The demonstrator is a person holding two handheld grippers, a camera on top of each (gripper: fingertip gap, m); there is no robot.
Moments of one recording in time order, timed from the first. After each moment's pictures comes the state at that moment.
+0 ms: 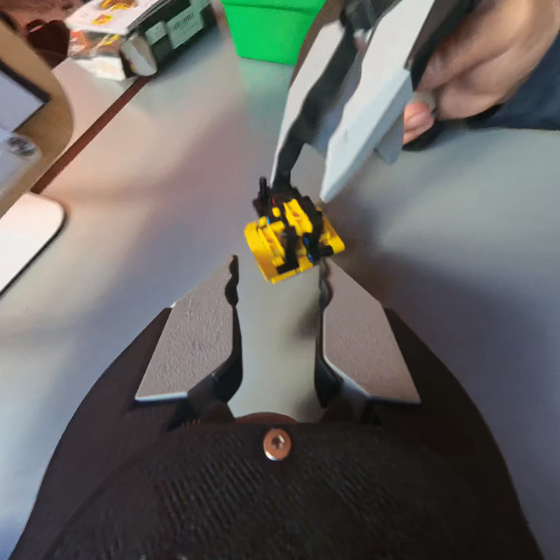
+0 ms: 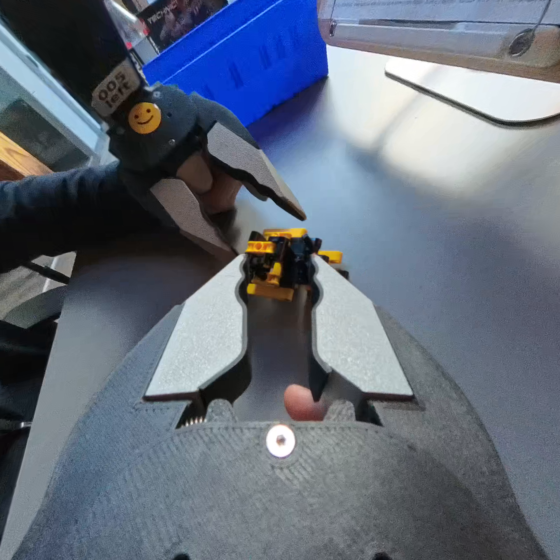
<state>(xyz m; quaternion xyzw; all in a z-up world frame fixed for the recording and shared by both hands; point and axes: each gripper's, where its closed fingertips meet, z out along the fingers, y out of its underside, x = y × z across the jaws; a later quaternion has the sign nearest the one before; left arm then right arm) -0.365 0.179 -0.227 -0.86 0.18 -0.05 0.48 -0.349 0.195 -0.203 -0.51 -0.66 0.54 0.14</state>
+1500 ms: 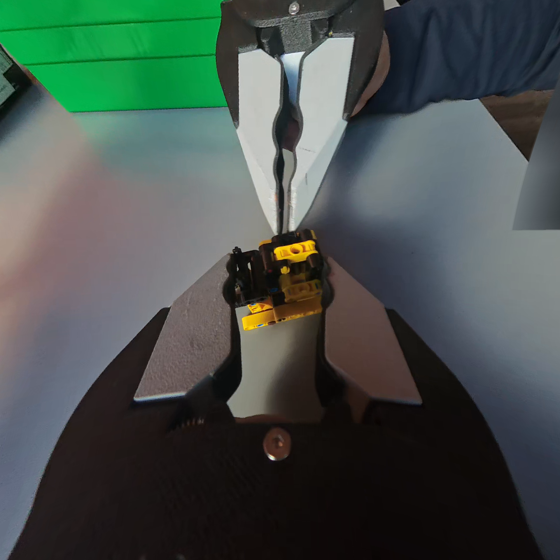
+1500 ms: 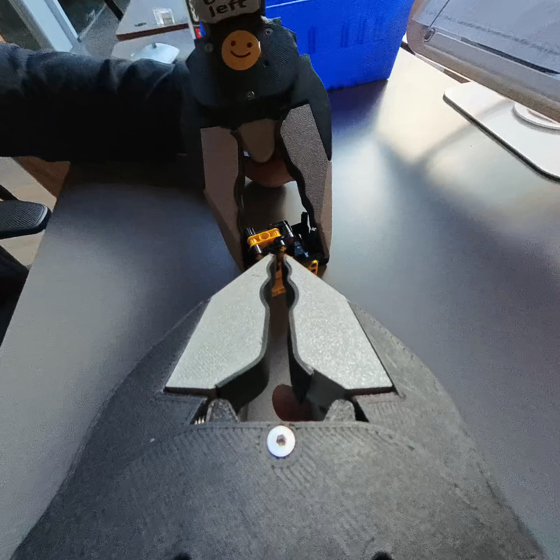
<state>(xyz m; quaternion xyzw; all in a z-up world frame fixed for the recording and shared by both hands) -0.292 0.156 -0.225 -0.80 0.35 -0.17 0.45 -0.294 0.151 -0.206 -0.41 -0.74 0.50 0.21</state>
